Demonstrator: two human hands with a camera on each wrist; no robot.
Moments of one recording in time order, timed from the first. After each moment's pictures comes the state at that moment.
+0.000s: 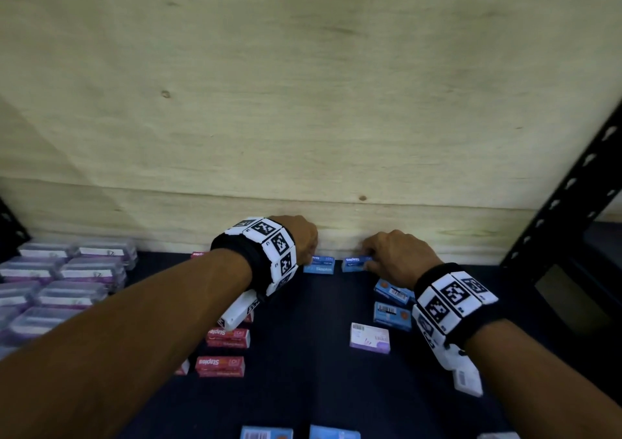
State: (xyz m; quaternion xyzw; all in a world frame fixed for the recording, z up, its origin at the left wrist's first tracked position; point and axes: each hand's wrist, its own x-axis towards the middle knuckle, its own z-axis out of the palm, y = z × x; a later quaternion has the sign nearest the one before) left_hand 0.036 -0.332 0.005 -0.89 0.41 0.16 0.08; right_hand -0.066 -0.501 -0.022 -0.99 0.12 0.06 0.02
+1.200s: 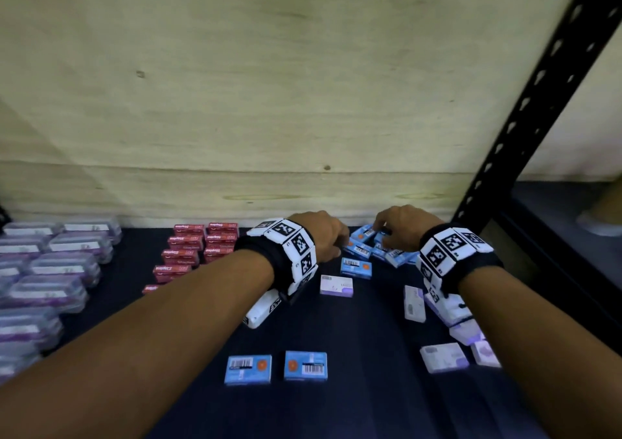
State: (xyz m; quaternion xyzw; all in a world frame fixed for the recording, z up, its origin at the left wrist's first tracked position) left_hand -0.047 -0.362 -0.001 -0.86 0.49 0.13 0.00; right_hand -0.118 -0.548 -0.007 -0.98 0.17 0.13 0.02
